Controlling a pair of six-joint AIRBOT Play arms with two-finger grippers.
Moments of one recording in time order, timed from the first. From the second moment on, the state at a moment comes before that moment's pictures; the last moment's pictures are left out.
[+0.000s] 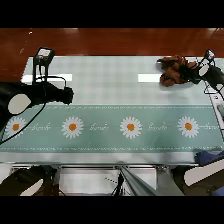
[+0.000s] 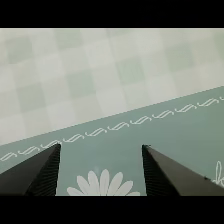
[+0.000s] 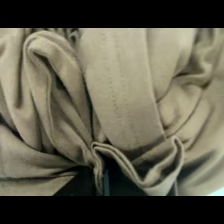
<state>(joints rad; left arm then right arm) -0.42 -0.91 0.94 1.68 -0.95 -1.74 -0.22 -1.81 1.40 -1.40 0.53 1.84</state>
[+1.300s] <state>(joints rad) -0.42 -0.77 1.68 1.68 -1.08 -1.66 -0.17 -0.78 1.40 -0.73 0.85 1.32</state>
